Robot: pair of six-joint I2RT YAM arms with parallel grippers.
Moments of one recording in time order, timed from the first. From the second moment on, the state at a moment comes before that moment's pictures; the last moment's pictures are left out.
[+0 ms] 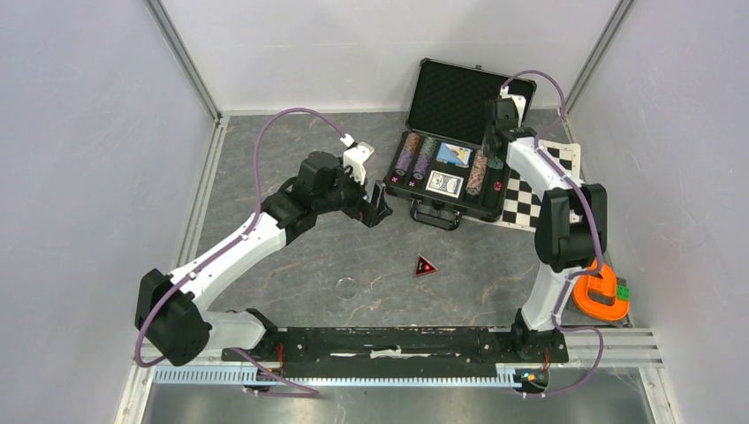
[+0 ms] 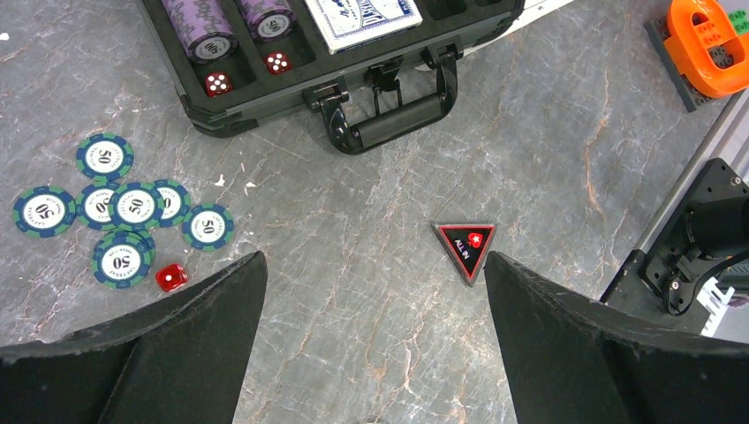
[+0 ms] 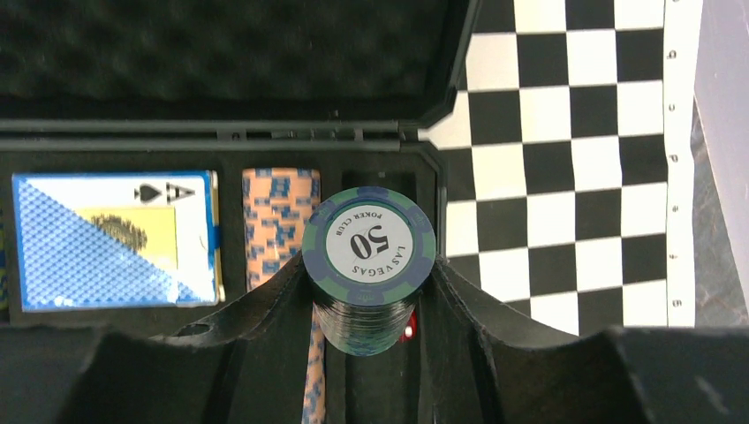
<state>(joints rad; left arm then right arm) -0.64 1.28 1.04 -0.26 0.27 -0.11 0.14 1.86 1.48 -0.46 0.44 0.28</state>
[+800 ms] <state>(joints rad) -0.64 1.26 1.03 -0.26 0.26 -0.11 0.11 1.96 1.47 -0.47 0.41 0.33</state>
